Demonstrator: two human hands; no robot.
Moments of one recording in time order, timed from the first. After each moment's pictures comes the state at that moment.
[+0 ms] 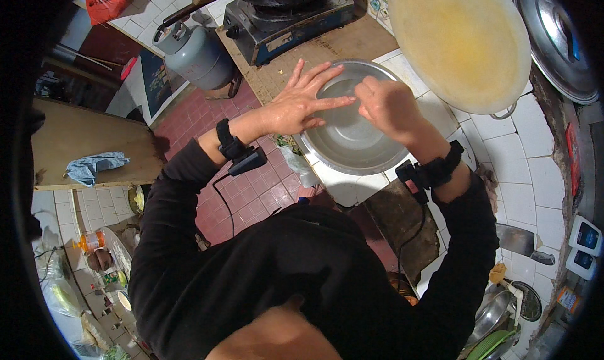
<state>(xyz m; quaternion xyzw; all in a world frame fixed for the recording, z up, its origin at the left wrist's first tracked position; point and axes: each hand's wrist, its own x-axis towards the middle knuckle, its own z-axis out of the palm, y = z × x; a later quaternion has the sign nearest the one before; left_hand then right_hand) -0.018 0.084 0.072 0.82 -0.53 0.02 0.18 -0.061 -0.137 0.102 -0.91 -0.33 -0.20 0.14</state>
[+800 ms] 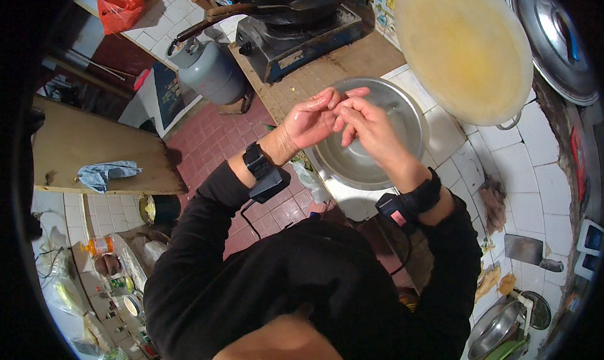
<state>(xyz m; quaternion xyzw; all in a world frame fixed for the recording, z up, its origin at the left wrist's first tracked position) -0.012 0.061 0.057 0.22 -0.21 -0.41 0.86 -0.075 -0.090 0.092 -0.65 -0.06 0.12 0.75</state>
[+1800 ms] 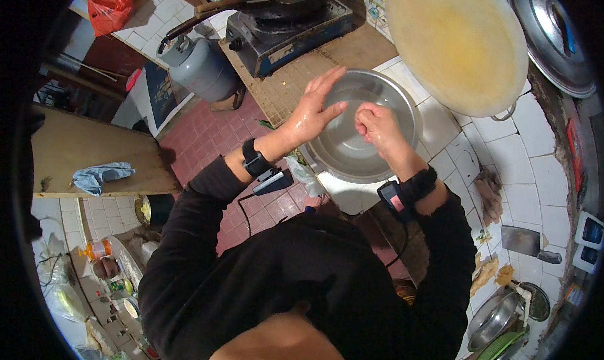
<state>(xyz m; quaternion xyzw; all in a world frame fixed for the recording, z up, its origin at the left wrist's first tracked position) -0.020 0.050 0.054 0.80 -0.36 0.05 0.49 -0.074 -0.121 0.055 -0.66 0.08 0.13 0.74</state>
